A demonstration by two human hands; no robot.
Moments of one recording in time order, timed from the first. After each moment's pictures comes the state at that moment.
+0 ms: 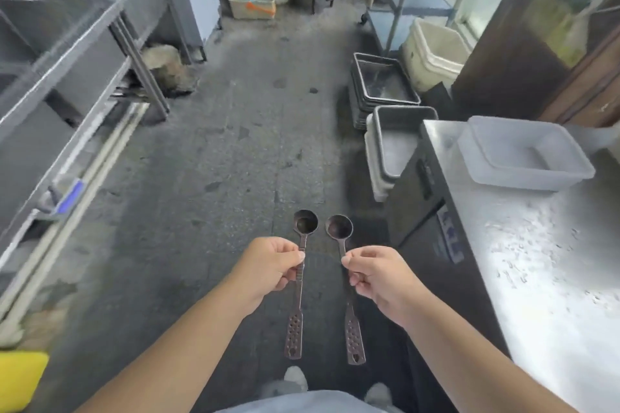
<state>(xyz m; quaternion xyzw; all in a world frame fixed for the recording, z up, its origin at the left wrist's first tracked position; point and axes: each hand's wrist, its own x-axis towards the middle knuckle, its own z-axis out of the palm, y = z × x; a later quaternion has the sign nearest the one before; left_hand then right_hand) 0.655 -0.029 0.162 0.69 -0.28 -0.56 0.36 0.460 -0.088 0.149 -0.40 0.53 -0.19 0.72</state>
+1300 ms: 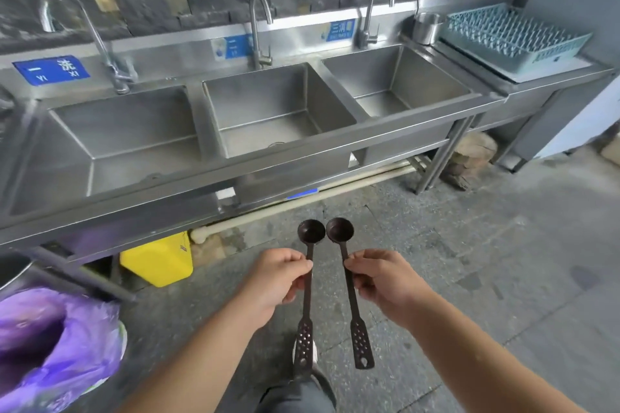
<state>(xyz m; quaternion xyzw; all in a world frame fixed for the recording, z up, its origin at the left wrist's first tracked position) 1.126 -0.130 0.172 0.71 0.14 -0.24 0.65 1.112 -0.325 0.168 -0.61 0.20 0.22 0.74</state>
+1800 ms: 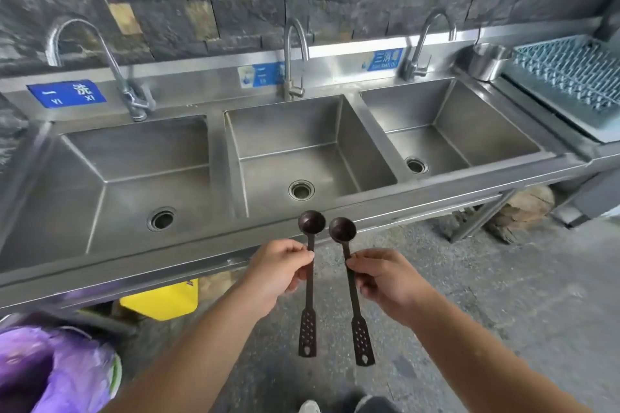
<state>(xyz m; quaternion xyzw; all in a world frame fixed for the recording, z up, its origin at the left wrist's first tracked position) 1.373 -0.109 0.184 0.71 0.17 -0.19 0.66 1.373 -0.310 0.180 -0.60 0.15 0.27 0.74</state>
